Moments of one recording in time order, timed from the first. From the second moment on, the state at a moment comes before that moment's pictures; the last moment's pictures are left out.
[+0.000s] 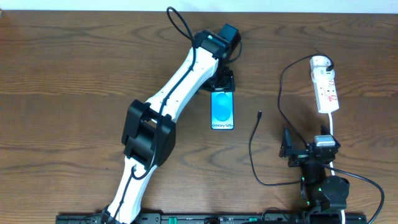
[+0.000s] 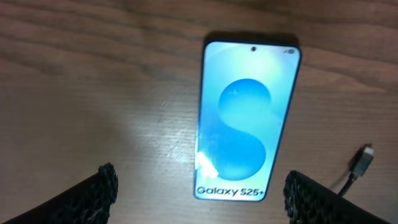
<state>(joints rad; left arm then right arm) -0.58 2.31 2.17 -1.34 0.02 -0.62 0.02 0.01 0.01 -0.07 -0.04 -0.01</state>
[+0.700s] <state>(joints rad) -0.60 2.32 2.09 -1.23 0.02 -0.64 0.02 0.01 0.01 -0.07 -0.04 -0.01</state>
